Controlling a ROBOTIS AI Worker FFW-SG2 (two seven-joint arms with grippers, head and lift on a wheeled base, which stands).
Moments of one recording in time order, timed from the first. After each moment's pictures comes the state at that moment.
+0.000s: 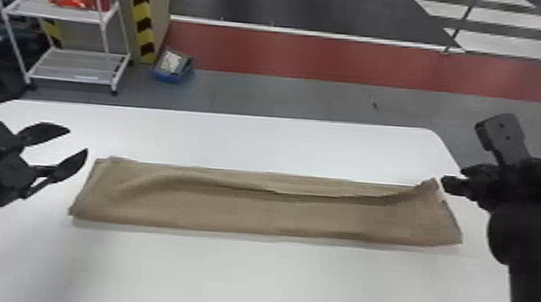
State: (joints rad) left arm 0.01 0.18 0.32 -1.64 -0.51 -0.02 -0.76; right arm -0.21 -0.17 -0.28 -1.72 0.87 0.75 0.89
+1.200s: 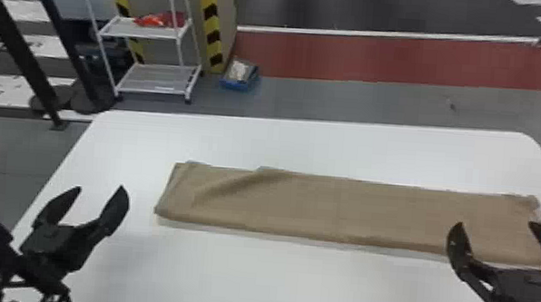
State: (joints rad) left arm 0.37 0.02 0.45 -1.81 0.33 0.05 -0.45; right arm 0.56 0.00 -0.06 -2.24 0.21 0.30 0.04
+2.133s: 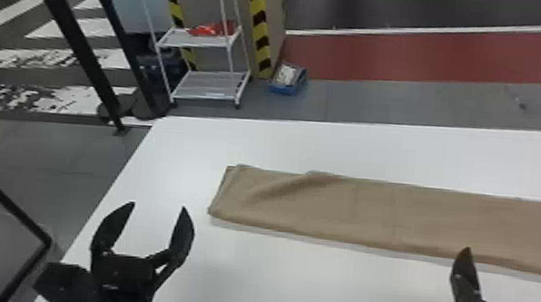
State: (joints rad) left arm 0.64 0.00 0.28 -1.99 0.14 -0.25 -0.17; right arm 0.69 0.00 0.12 -2.19 0.18 0.03 -0.06
